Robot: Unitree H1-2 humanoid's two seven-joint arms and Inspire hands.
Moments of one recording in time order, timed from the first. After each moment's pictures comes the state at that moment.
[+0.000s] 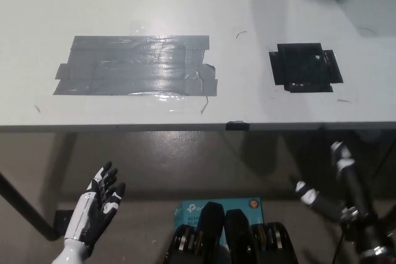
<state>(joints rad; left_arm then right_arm) -0.01 0.15 -0.01 0.12 0.04 -0.12 -0.06 -0.05 -0.11 0.03 -0.25 -0.19 -0.03 0.01</state>
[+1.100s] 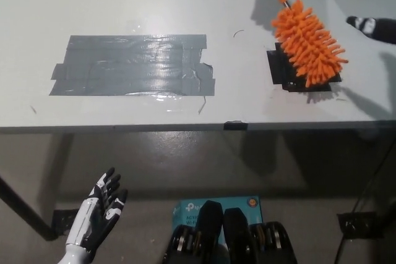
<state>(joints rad) 0.01 0.15 -0.01 0.12 0.02 -0.12 -0.09 -0.76 -0.30 -0.04 0.00 -0.50 0.44 0.16</state>
